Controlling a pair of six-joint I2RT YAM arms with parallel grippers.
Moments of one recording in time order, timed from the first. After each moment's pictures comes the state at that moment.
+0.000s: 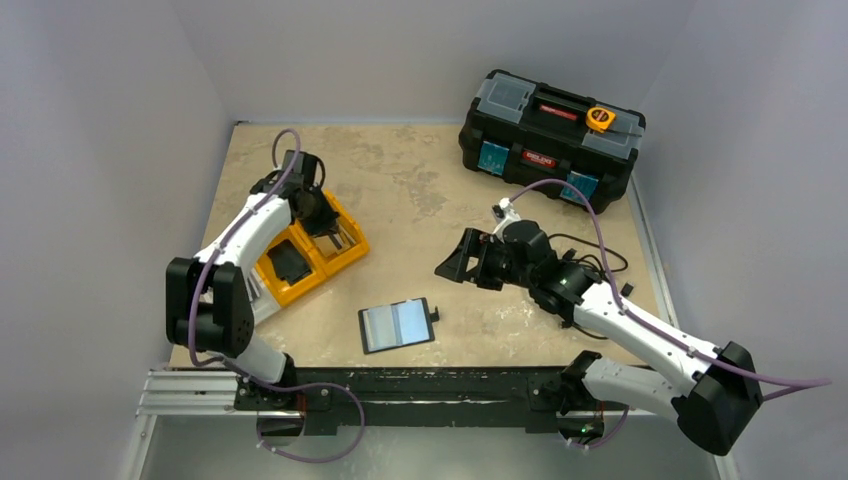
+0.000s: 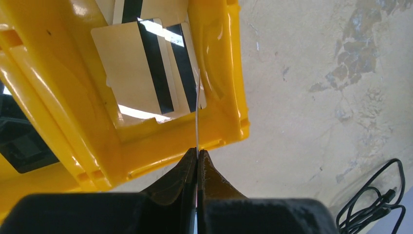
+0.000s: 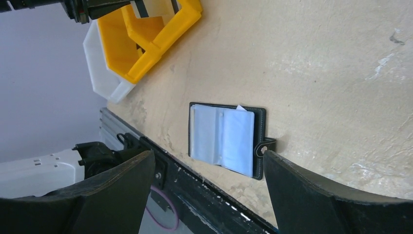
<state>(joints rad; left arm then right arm) -0.16 1.54 1.17 -0.69 0.04 -0.73 0.72 1.04 0.72 -0.24 -0.16 0.89</state>
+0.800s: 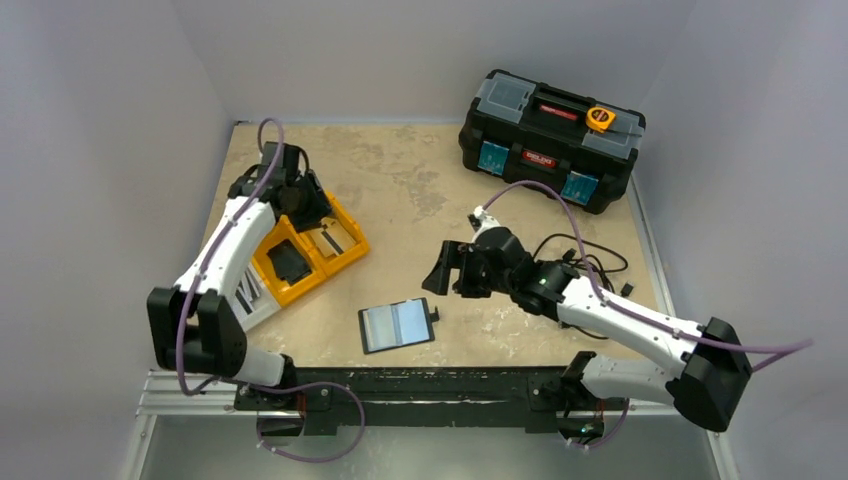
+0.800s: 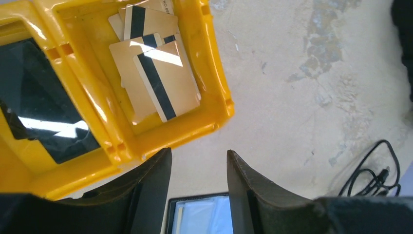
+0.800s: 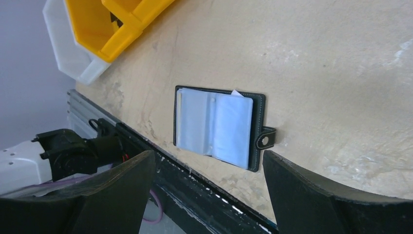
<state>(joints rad) -0.12 1.49 1.24 -0.76 0.07 -0.63 0.84 1.11 0.76 -0.29 -0.06 0.86</state>
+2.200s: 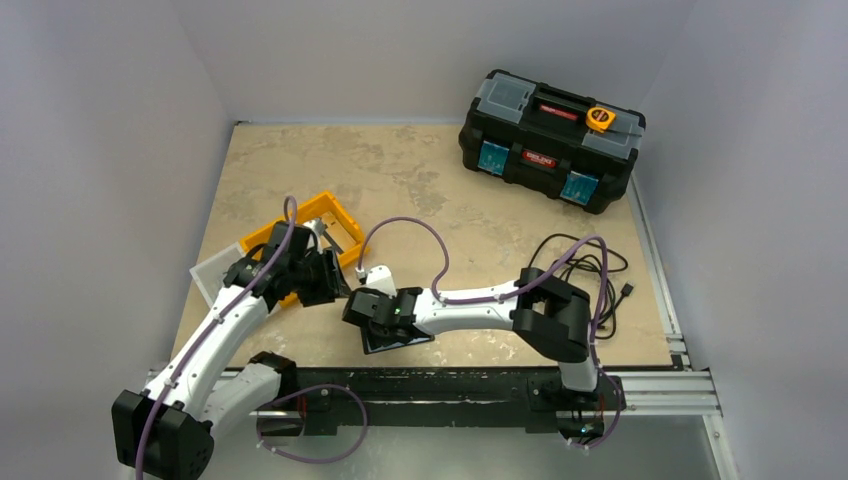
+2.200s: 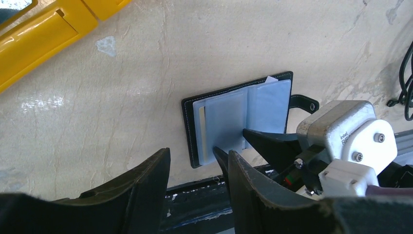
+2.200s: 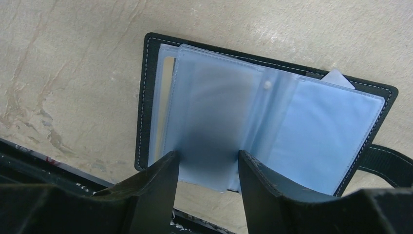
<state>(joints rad) -0.30 0.93 0.74 -0.83 0.21 -0.56 1.33 1.94 1.33 -0.55 0.36 0.87</state>
